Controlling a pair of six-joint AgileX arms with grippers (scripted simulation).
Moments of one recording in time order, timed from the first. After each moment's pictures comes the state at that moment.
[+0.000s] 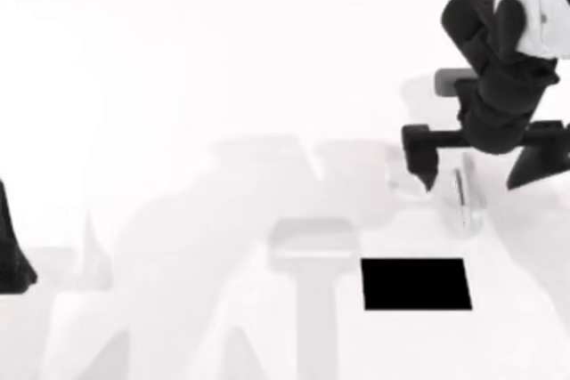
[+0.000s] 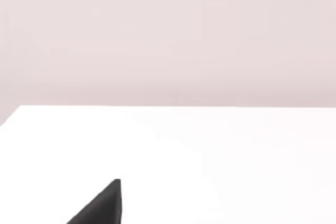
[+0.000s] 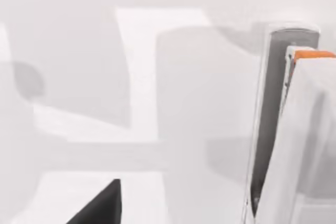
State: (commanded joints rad) left arm 0.00 0.00 0.00 0.00 0.00 0.00; right arm 0.33 2.11 1.51 -0.96 0.00 0.31
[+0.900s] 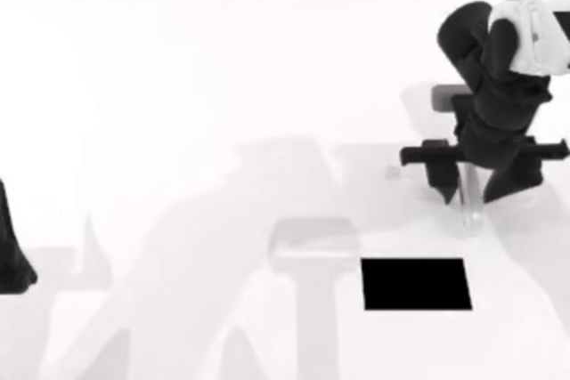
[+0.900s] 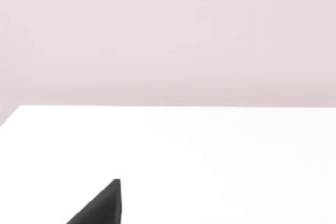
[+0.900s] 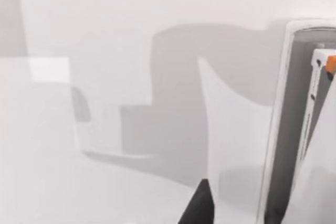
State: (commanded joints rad) left arm 0.00 0.00 0.00 0.00 0.00 0.00; right arm 0.33 2.13 1.46 -0.90 0.00 0.31
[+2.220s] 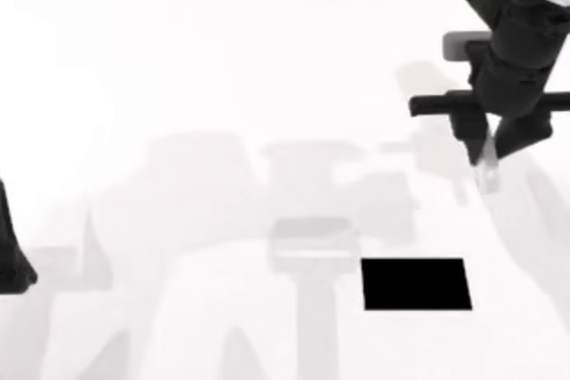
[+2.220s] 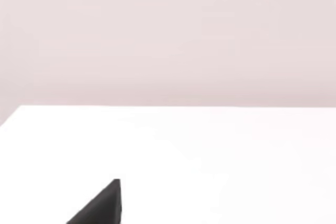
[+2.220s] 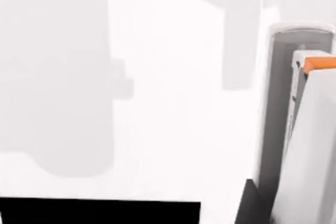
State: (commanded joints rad) left arm 0.00 0.00 0.00 0.00 0.00 0.00; right arm 0.33 2.06 1.67 -1.20 0.00 0.31
